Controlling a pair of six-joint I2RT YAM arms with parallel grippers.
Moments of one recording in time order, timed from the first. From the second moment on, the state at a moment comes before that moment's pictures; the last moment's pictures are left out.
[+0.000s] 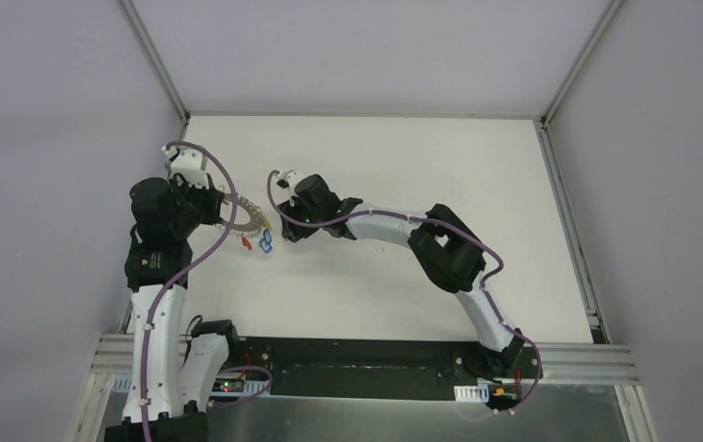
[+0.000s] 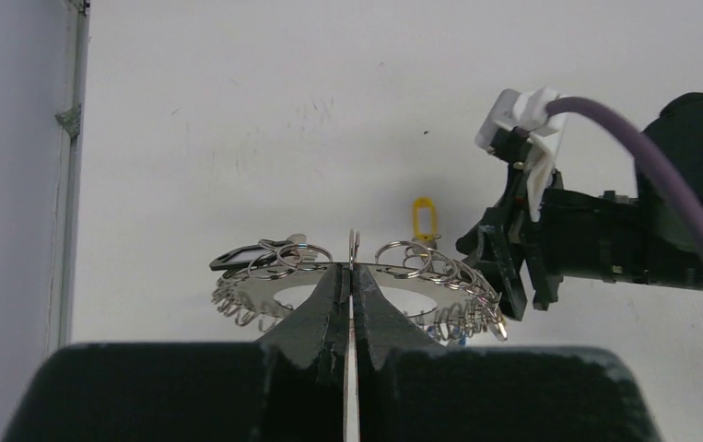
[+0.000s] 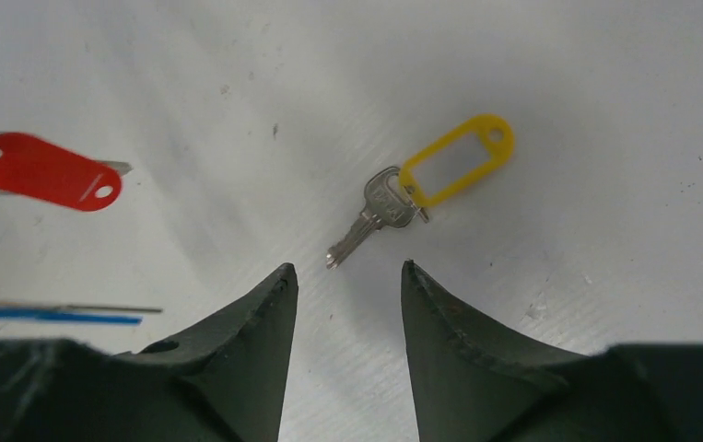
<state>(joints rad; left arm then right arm) 0.14 0.75 0.92 -0.49 0.32 0.03 0.96 2.21 1.63 -0.08 -0.16 0.29</state>
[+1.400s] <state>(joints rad) 0.14 0.69 0.89 -0.60 0.76 0.19 0.84 1.87 1.22 0.01 -0.16 0.28</state>
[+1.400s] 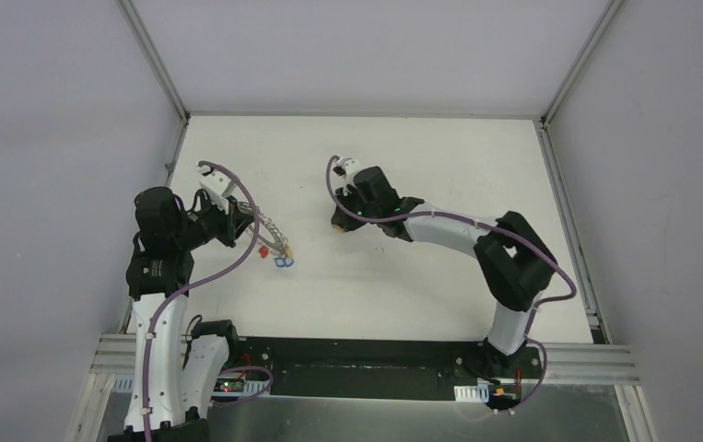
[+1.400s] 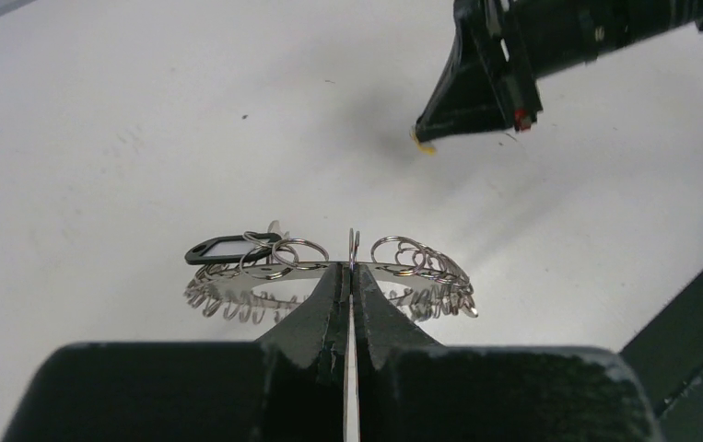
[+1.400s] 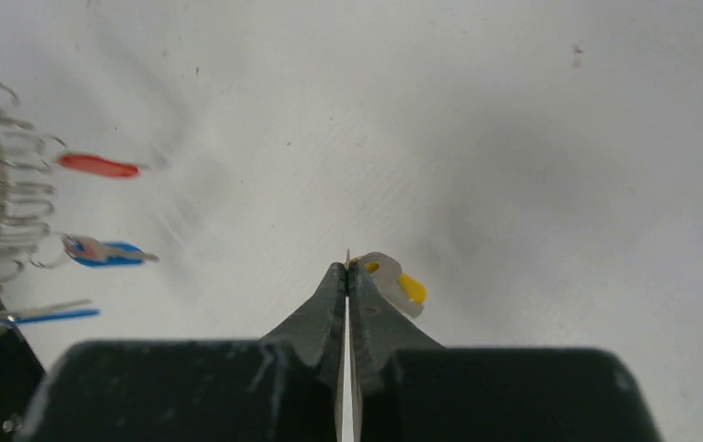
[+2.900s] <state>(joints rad) -0.81 1.10 0.83 -0.18 0.49 0.26 0.65 0.96 0.85 -0.57 -0.72 0.17</state>
